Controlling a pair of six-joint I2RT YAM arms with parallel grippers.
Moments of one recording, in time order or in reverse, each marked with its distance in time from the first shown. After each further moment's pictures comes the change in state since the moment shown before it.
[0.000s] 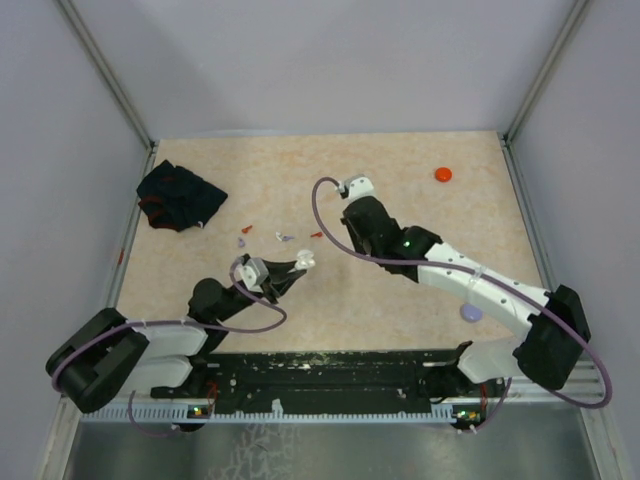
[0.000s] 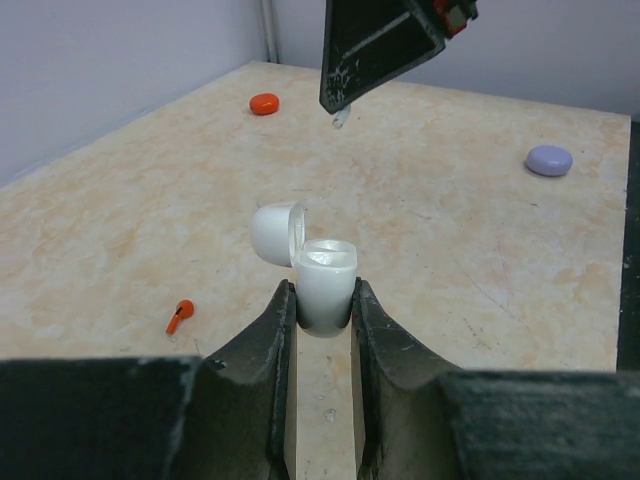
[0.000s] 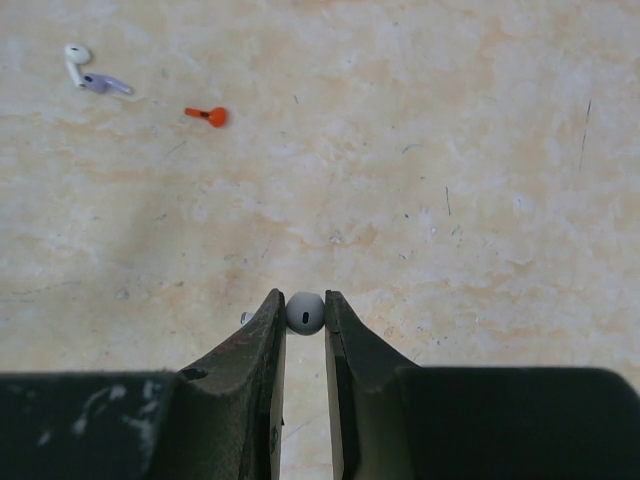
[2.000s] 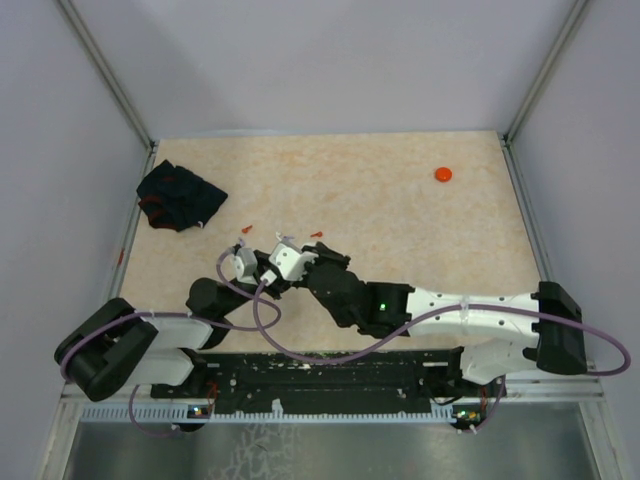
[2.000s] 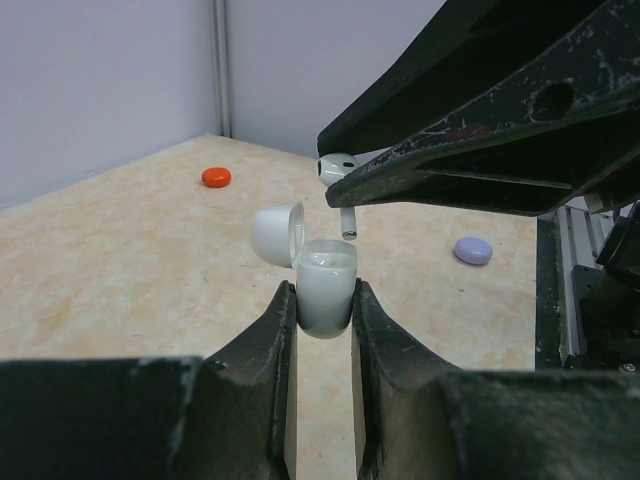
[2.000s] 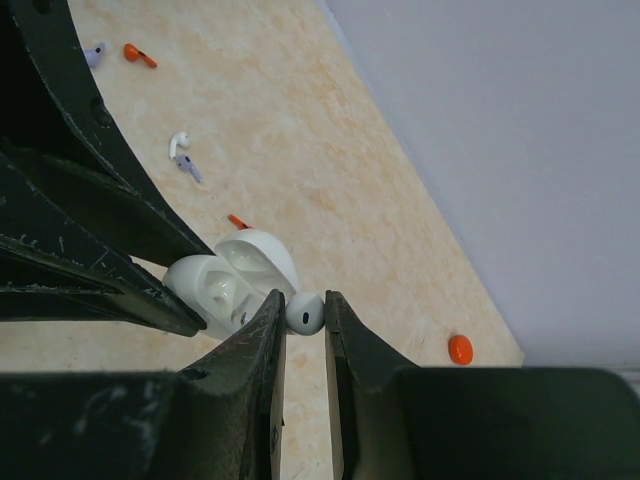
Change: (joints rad) left arm 0.000 0.096 0.050 0.224 0.043 -0.208; right arm 0.541 -0.034 -0.081 0.426 0.407 -0.696
